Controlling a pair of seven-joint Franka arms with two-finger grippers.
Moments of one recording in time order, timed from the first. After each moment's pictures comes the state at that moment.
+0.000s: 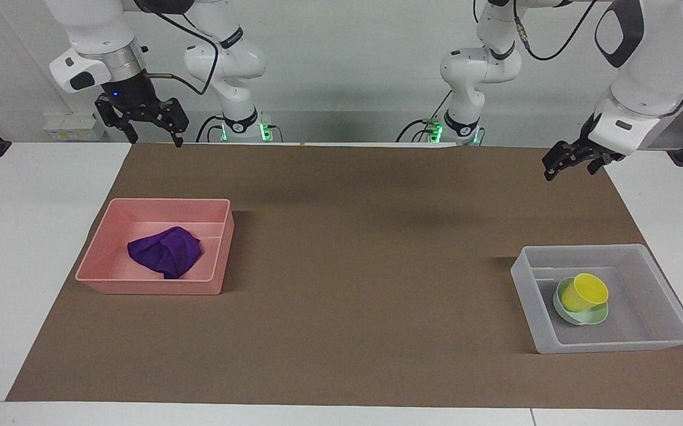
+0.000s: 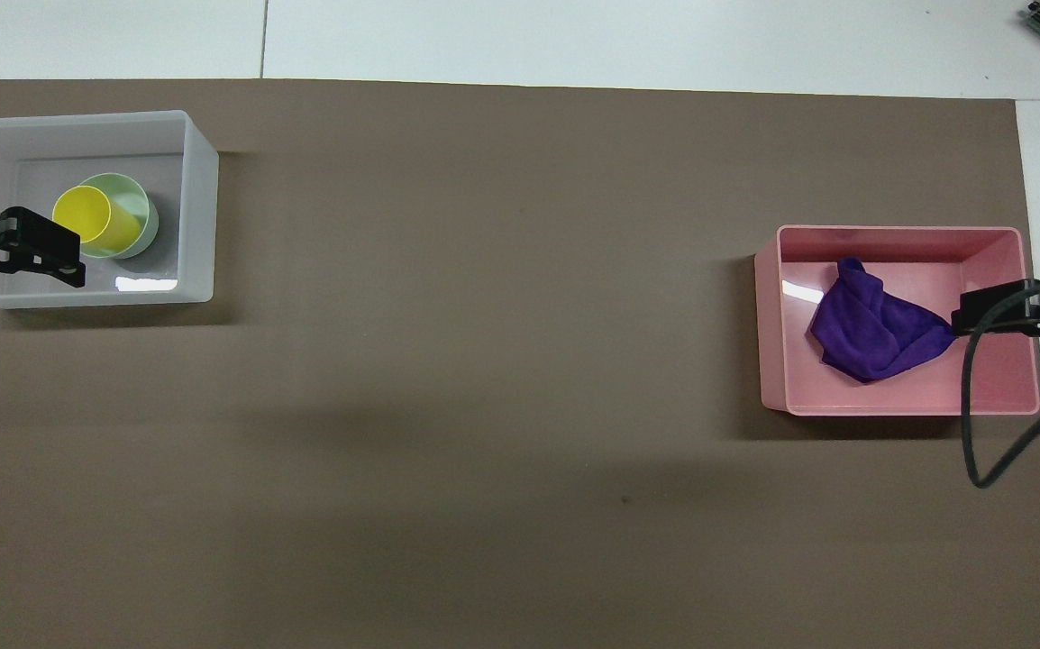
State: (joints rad) left arm 0.01 0.08 -0.07 -1.44 -0.02 1.43 -0.12; right arm 0.03 -0.10 -0.04 -1.62 -0.02 1.53 0.09
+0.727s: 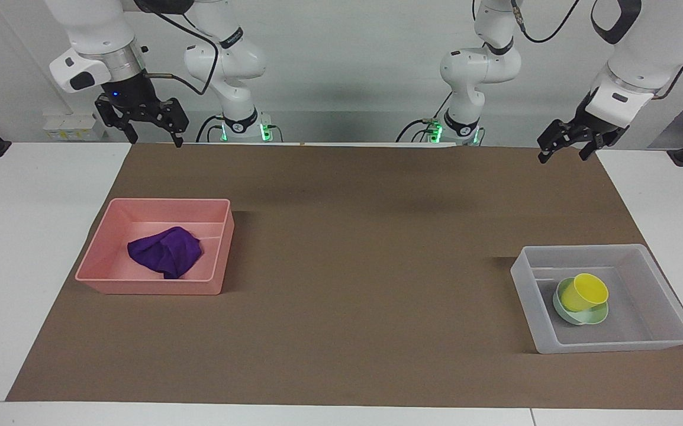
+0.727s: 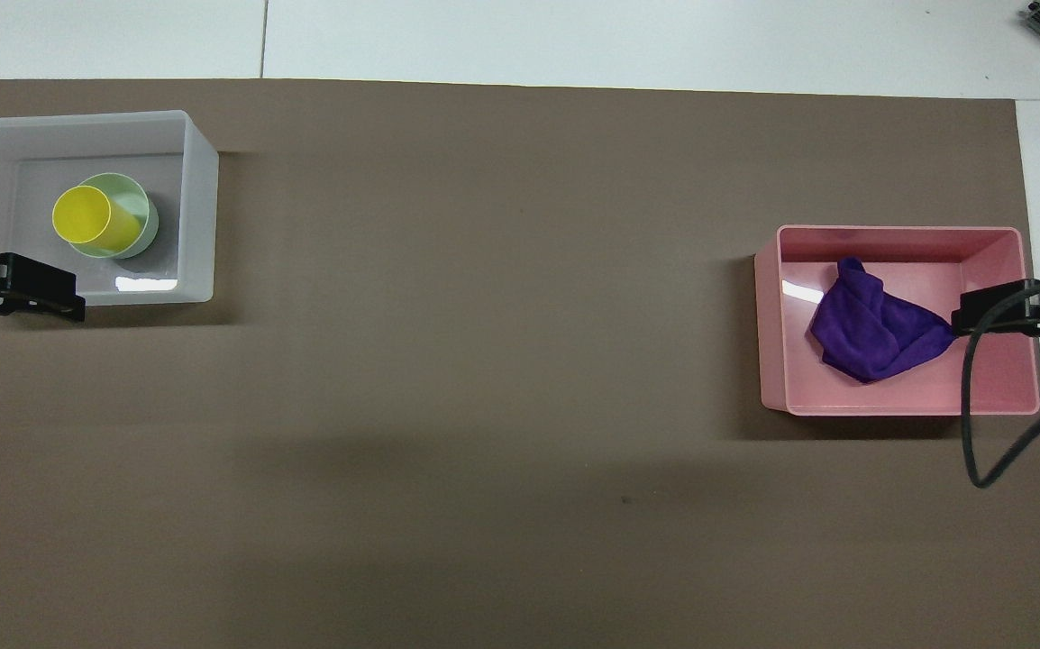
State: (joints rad) left arm 0.03 -0.04 -0.05 -1.60 -0.03 1.51 -0.09; right arm 0.03 -0.10 -0.04 -1.62 -0.02 1.53 0.09
